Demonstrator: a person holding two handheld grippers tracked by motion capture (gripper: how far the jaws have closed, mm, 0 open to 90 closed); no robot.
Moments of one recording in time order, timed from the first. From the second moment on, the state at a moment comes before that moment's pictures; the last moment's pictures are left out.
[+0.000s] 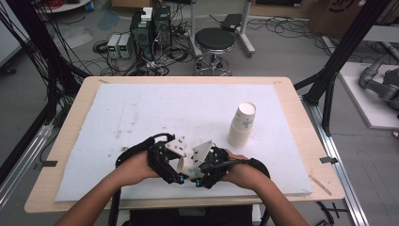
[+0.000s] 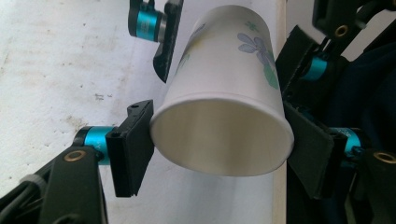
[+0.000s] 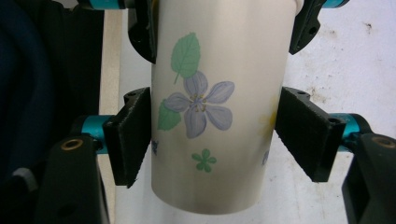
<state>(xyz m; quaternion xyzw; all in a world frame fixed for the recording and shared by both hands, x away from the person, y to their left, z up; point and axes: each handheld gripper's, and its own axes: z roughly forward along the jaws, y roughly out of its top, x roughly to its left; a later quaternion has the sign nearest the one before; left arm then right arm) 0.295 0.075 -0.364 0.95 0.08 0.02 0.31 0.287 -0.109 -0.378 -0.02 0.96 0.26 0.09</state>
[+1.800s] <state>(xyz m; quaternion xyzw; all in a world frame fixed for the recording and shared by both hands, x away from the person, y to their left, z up) 0.286 0.155 -0.420 0.78 0.20 0.08 0.59 0.282 -0.223 -0.408 0.17 0.81 0.54 0.13</state>
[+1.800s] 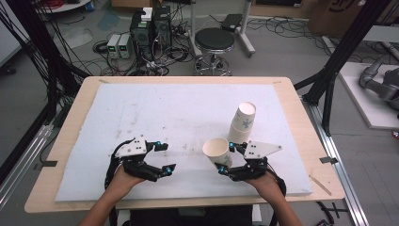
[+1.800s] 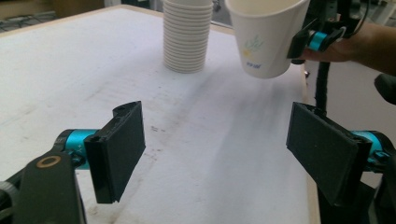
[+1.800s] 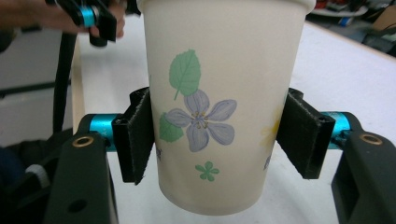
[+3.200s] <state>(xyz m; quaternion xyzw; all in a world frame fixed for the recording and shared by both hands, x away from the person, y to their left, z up) 0.287 0.194 -0.428 0.71 0.26 0.16 0.64 0.269 -0.267 -0.416 0.23 0.72 0.63 0.18</state>
